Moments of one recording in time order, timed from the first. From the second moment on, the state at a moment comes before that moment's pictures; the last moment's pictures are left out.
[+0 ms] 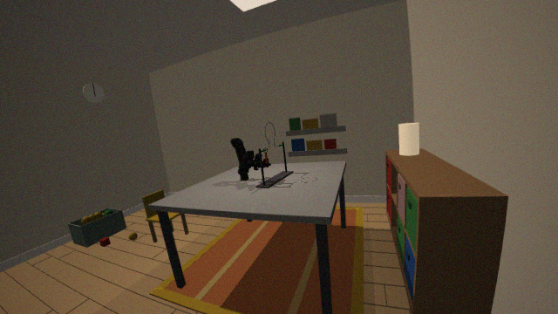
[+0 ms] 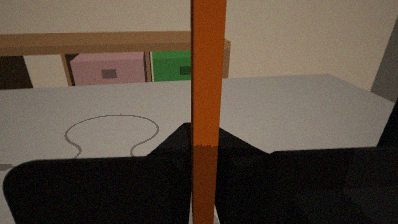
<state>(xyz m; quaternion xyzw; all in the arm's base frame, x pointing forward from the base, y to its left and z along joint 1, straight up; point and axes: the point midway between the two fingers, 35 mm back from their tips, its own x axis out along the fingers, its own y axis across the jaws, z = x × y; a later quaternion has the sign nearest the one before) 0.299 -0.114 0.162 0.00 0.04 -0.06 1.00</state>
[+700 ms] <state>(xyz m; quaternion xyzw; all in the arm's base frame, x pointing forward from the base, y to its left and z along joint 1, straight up) 0.302 -0.088 0.162 0.02 0.03 -0.06 1.00</state>
